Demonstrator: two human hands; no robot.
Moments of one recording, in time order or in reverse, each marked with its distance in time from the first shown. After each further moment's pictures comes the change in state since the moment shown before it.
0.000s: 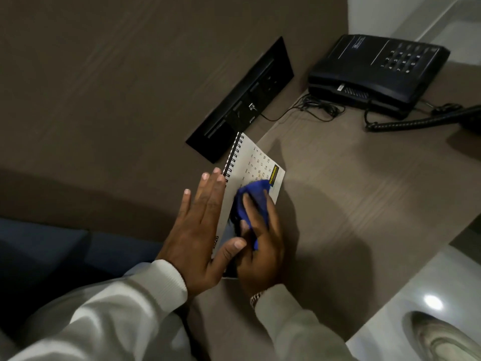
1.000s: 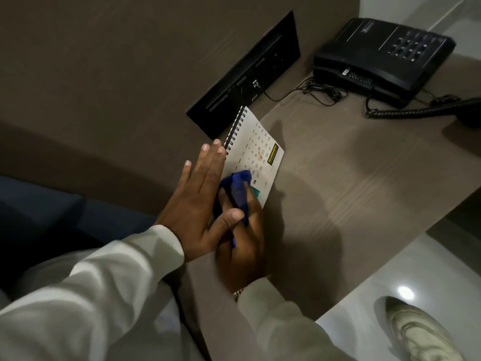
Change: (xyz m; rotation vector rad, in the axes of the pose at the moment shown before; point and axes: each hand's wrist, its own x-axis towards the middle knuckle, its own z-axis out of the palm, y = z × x) left_hand -0.002 0.002 0.000 -0.054 0.009 -0.005; right_hand -0.032 -0.017 -0.003 -0.105 -0.044 -0.142
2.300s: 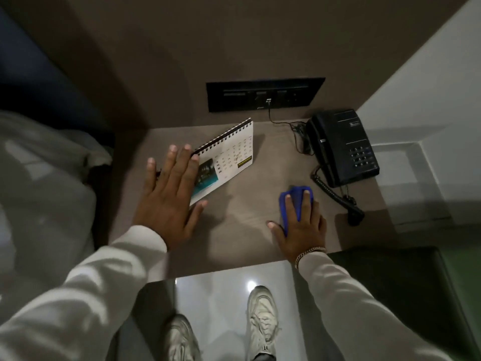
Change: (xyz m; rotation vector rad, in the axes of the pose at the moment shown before) left_hand -0.026 0.093 0.034 0.136 0.241 -0.619; right_hand 0.150 0.079 -0.228 -1.270 -0.974 -0.025
